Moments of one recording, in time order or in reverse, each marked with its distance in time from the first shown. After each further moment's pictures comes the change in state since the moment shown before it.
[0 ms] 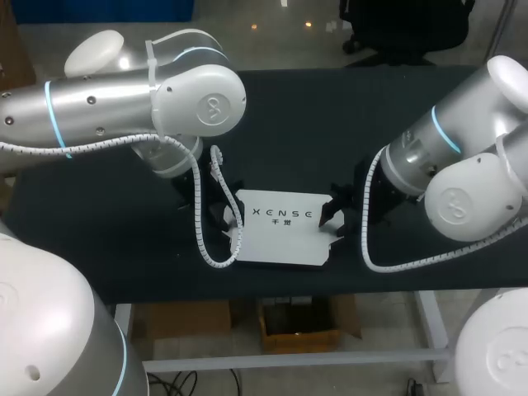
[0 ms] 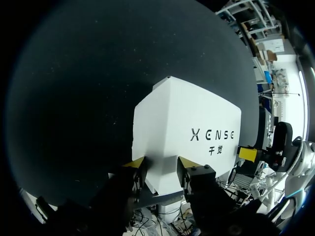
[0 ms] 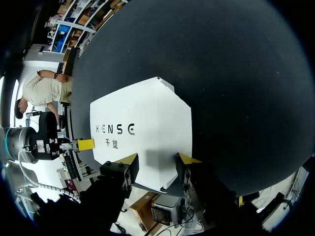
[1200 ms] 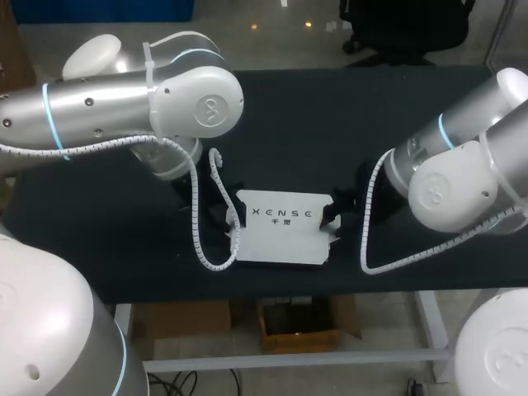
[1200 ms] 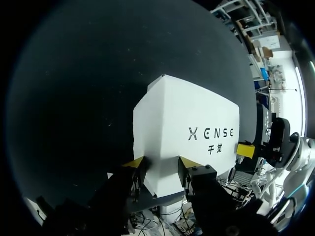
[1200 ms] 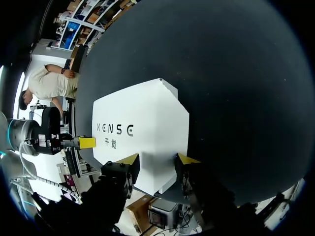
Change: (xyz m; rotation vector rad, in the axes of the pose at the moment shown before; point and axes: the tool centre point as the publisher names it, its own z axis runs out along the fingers) left arm 0.002 0.001 0.005 0.003 0.027 0.039; right arm -0.002 0.003 0.006 -0.027 0.049 -0.068
